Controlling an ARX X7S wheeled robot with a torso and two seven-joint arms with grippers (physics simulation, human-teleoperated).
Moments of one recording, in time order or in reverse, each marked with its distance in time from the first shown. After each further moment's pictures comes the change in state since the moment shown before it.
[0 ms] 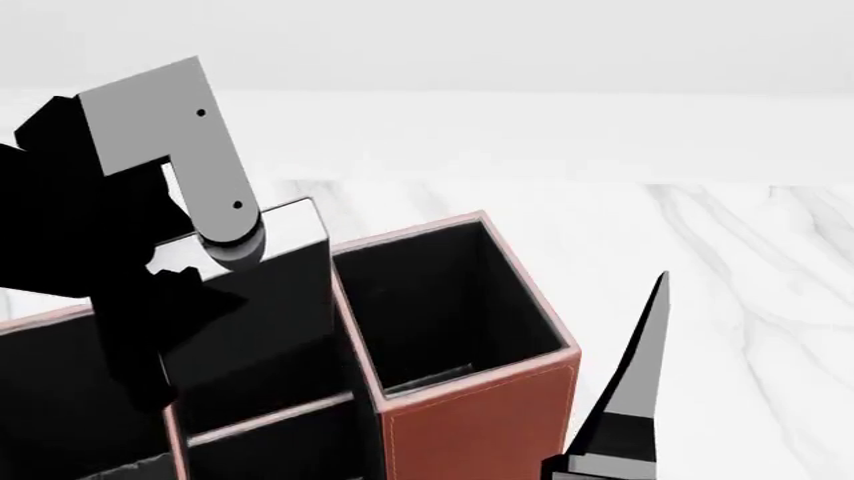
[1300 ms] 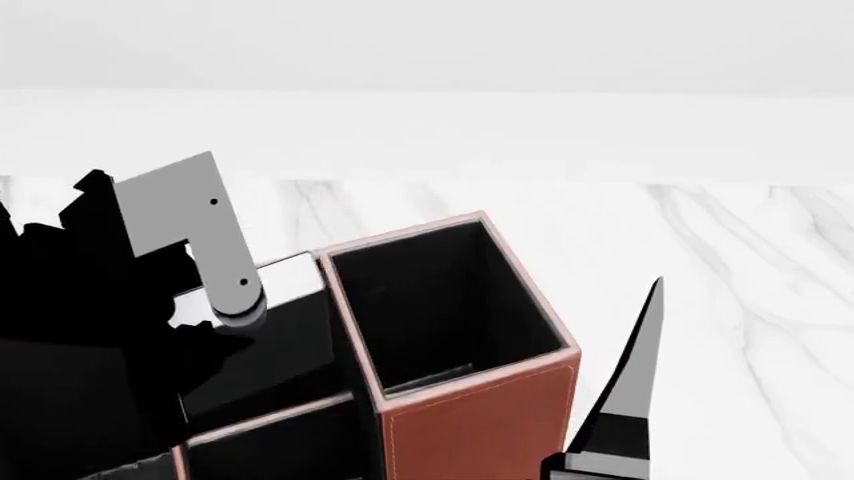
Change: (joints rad) left arm 0.194 -0.058 0.113 -0.013 0.198 0.252 0.046; right arm 0.005 0.023 -0.041 0.032 -0.007 -0.030 0.021
